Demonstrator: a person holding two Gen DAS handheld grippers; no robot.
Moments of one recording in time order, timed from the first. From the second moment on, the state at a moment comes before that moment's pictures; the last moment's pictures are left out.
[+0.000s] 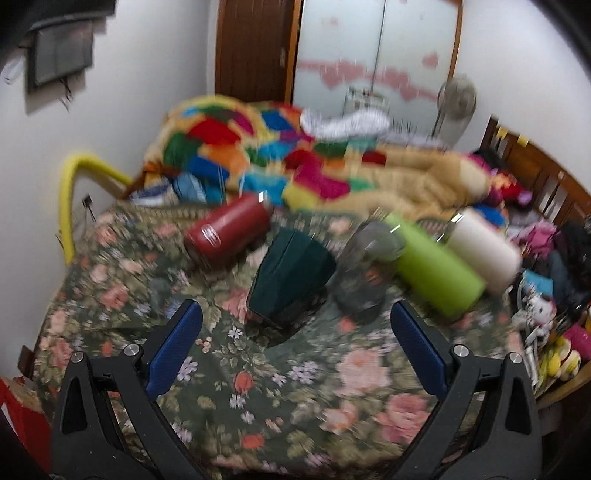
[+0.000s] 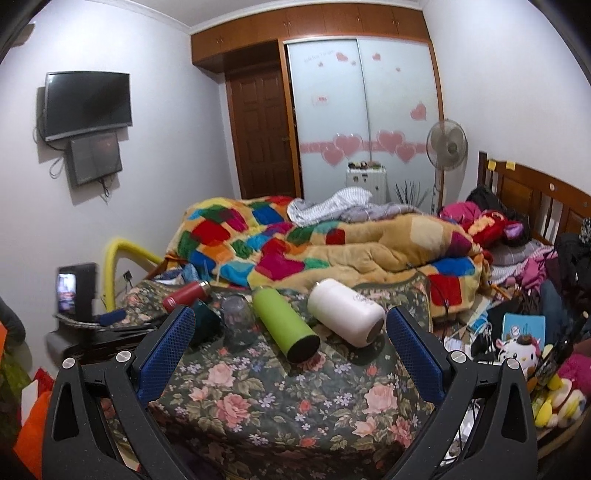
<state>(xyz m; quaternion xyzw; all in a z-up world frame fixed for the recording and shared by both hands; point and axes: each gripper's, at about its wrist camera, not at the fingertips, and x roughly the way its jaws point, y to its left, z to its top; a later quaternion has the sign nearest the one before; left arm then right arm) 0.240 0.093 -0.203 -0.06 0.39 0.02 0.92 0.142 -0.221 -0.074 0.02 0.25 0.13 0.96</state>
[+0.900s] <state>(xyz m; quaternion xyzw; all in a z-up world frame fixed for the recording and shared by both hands) 0.325 0.091 -0.286 0.00 0.44 -0.01 0.90 0.196 -0.209 -0.113 0.00 0.33 0.10 0.94</state>
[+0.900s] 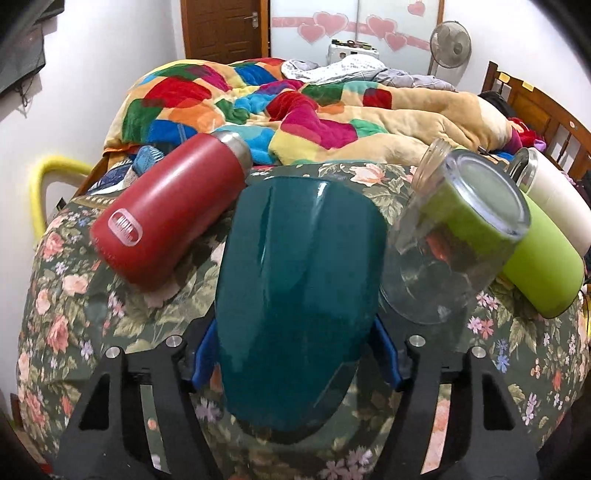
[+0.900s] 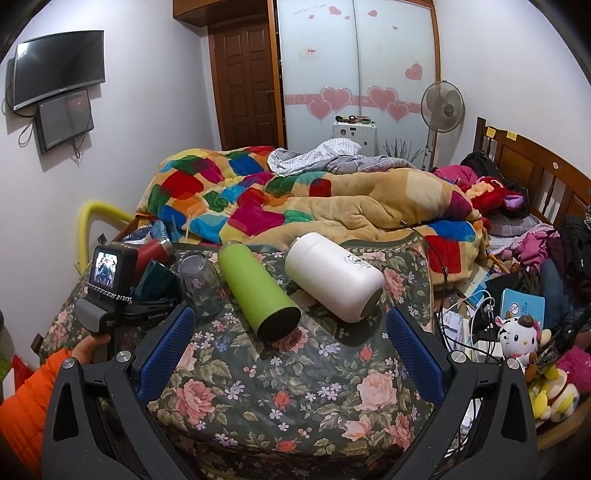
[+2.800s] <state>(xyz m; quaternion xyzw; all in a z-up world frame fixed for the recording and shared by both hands) 0.236 -0.080 -0.292 0.06 0.42 -0.14 0.89 0.178 -0.226 -0.149 -0.02 0.37 0.09 0.92</state>
